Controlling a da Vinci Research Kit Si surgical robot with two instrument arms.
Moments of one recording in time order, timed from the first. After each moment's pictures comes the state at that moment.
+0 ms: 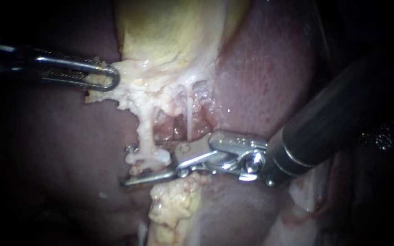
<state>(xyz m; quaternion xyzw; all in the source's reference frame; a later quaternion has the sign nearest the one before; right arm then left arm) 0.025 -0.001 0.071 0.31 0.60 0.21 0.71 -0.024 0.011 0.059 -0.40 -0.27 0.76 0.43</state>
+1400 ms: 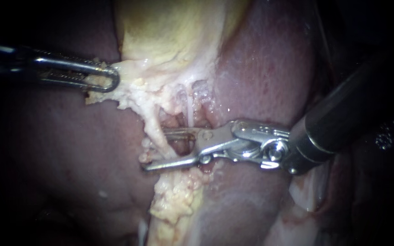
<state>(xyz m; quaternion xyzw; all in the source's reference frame) 0.020 0.001 0.071 0.30 0.59 0.22 0.72 -0.024 0.011 0.059 -0.40 -0.27 0.76 0.43</state>
